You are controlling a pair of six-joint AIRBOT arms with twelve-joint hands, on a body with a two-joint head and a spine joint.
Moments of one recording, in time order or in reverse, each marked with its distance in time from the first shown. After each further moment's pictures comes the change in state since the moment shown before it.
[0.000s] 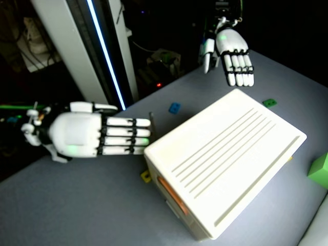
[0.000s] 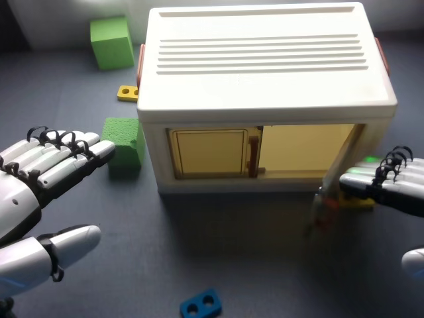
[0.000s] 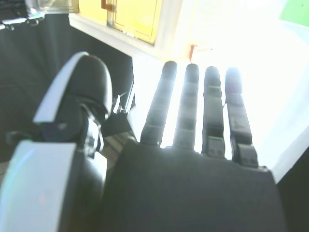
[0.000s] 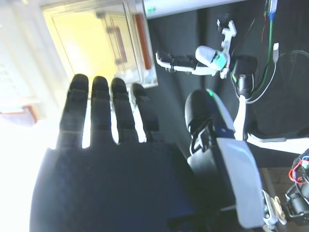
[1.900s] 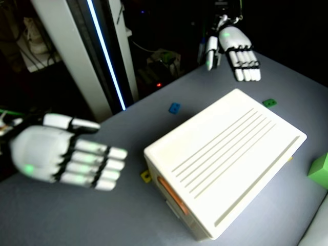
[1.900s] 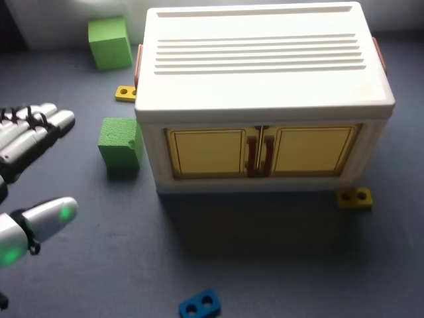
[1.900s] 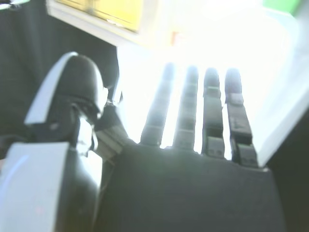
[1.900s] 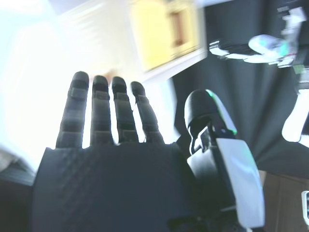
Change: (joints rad) left arm 0.051 -0.004 0.013 -0.129 -0.168 0.002; right arm -0.257 0.072 -0.026 0.484 0.293 -0.066
